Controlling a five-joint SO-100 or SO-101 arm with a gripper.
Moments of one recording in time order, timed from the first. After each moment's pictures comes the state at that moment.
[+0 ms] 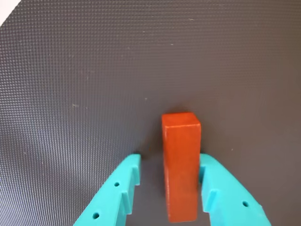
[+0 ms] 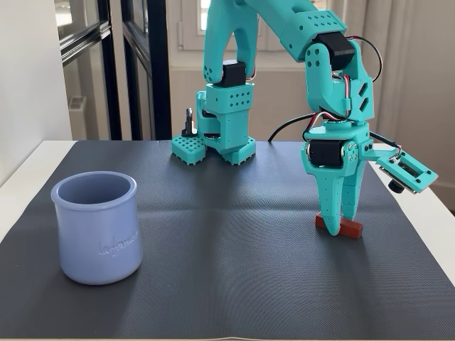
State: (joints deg) arm -38.7 83.9 115.8 43.7 79.0
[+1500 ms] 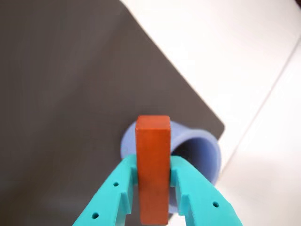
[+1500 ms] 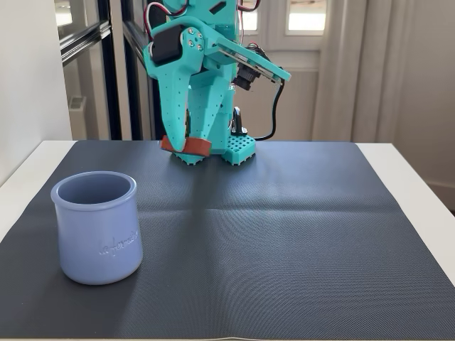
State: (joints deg) arm 6.7 115.0 115.5 49.7 37.6
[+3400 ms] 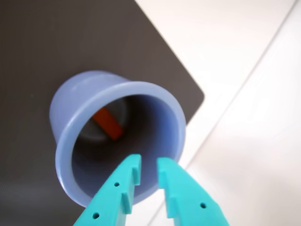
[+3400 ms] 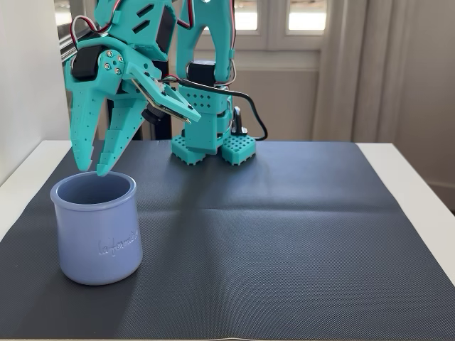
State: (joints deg) arm 17.5 101.2 107.5 45.7 24.4
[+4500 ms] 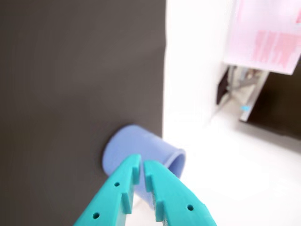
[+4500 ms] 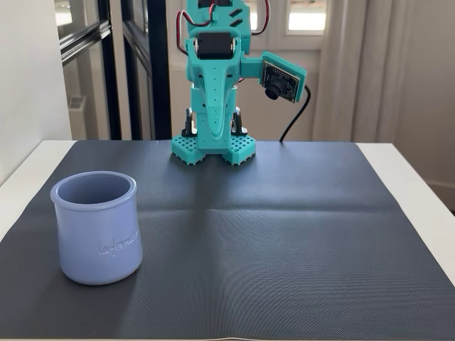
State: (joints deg) arm -3.8 170.4 161.2 43.0 4.3
